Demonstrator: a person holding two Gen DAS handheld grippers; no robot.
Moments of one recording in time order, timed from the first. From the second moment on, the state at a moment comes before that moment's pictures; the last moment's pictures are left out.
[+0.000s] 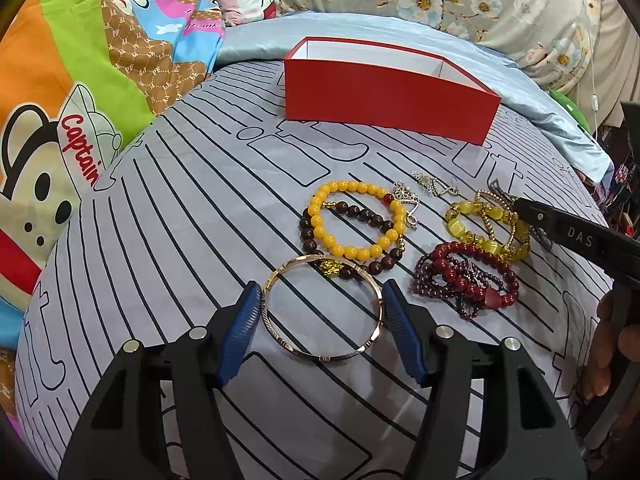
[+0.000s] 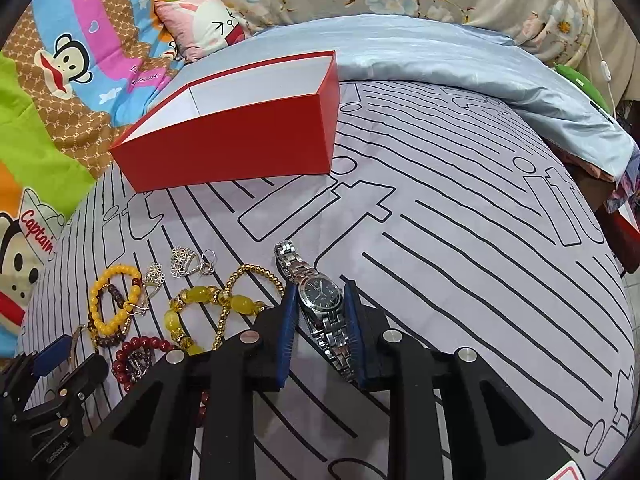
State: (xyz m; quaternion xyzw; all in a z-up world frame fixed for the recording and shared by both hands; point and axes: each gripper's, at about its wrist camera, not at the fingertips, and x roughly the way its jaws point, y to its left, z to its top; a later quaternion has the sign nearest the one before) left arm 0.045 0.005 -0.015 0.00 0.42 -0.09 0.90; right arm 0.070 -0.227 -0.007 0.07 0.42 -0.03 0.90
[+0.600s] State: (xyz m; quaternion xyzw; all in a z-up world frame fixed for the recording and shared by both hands) left arm 0.041 0.017 0.045 -0.02 0.39 -0.12 0.91; right arm 0.031 -0.234 0.061 0.08 0.38 -0.02 0.92
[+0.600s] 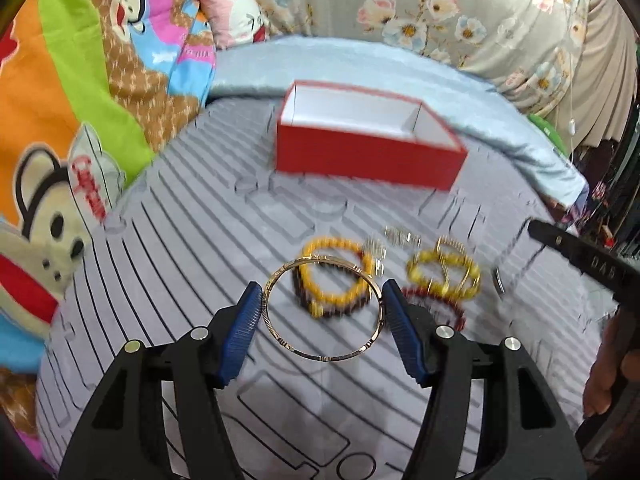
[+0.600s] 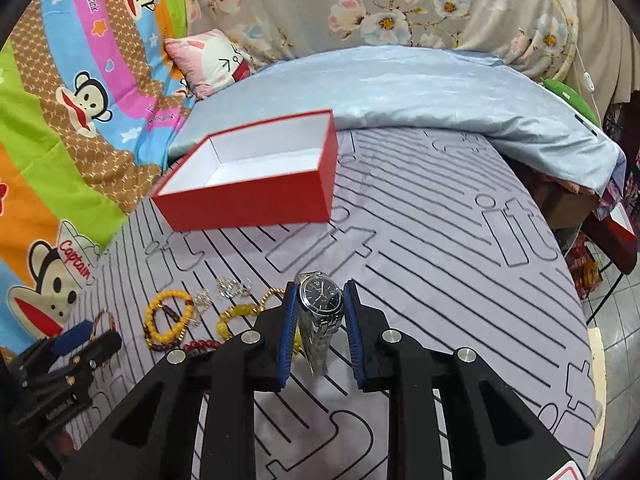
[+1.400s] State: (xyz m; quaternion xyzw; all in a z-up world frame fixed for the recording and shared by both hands) left arm 0.284 -0.045 0.107 0.00 0.36 -0.16 0.92; right arm 0.244 -0.234 0.120 0.08 0.35 0.02 0.93
